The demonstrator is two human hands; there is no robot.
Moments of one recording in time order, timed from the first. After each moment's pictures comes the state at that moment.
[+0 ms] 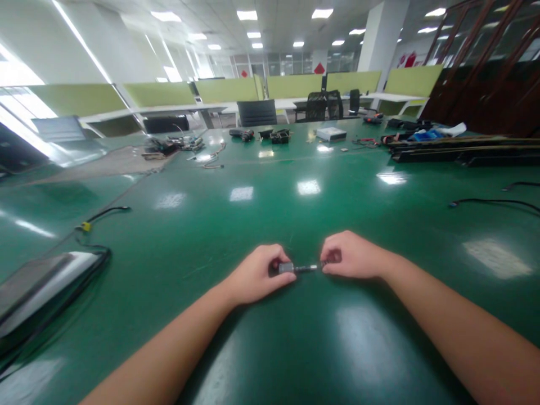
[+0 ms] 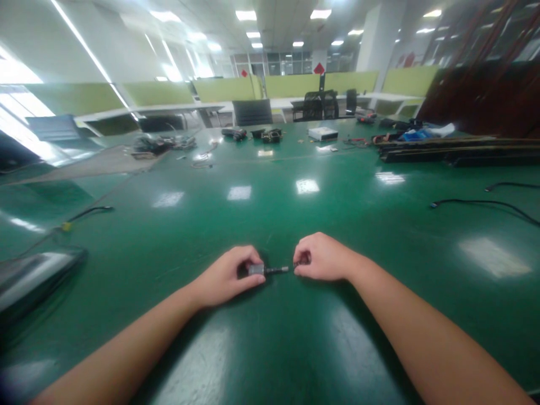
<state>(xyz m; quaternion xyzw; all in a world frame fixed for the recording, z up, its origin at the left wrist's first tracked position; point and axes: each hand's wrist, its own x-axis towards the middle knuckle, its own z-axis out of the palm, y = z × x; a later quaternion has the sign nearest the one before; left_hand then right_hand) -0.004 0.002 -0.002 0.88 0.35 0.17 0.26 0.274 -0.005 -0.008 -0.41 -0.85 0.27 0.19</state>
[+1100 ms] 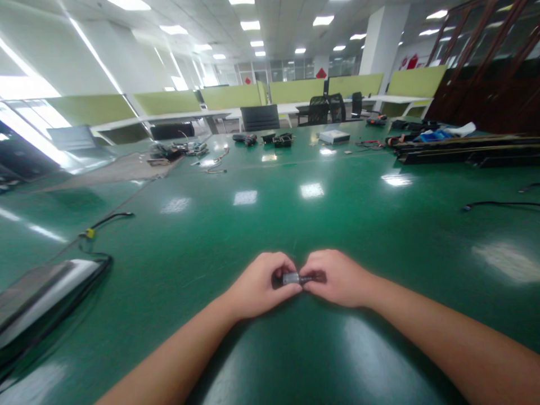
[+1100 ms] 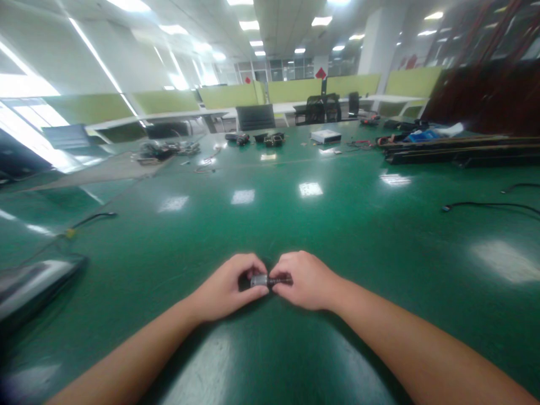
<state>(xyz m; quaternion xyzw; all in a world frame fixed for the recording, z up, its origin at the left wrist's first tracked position) -0.002 -0.003 0.001 0.88 0.36 0.17 0.25 0.227 -0.017 -0.019 -0.38 -0.86 0.25 0.24</state>
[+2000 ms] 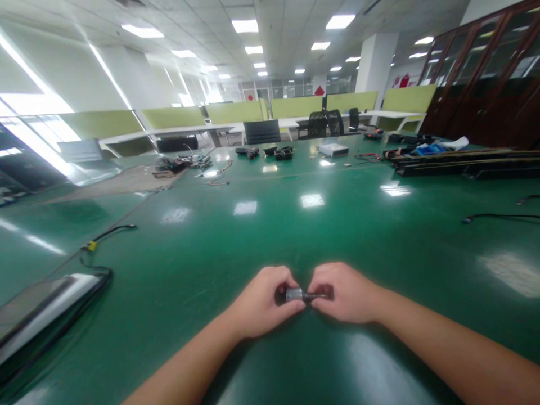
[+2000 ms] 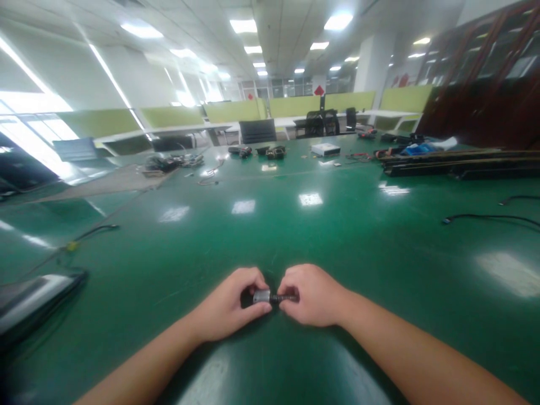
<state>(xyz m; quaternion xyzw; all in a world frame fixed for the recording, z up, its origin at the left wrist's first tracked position) -0.004 -0.005 0.001 0.88 0.38 0.17 0.24 0.231 -0.017 -0.021 -0.38 -0.86 0.24 0.25</state>
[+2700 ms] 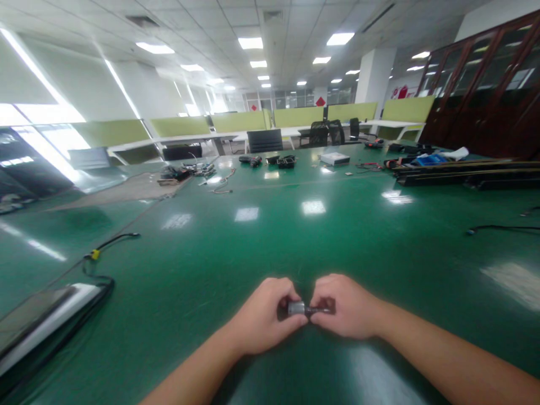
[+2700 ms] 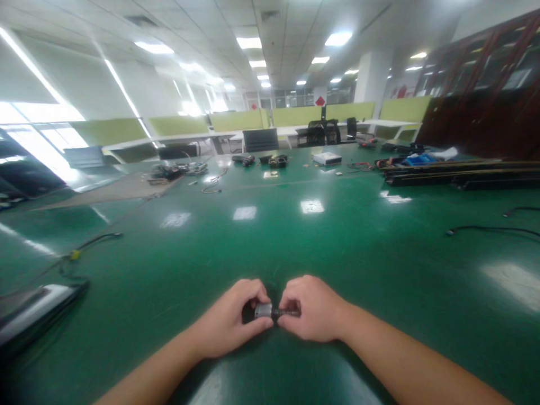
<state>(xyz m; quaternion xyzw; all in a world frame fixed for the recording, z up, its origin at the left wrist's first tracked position) -0.005 -0.006 0.001 0.87 0.39 0.16 0.24 0.228 -0.012 -0.032 -0.37 -0.86 0.24 0.26</state>
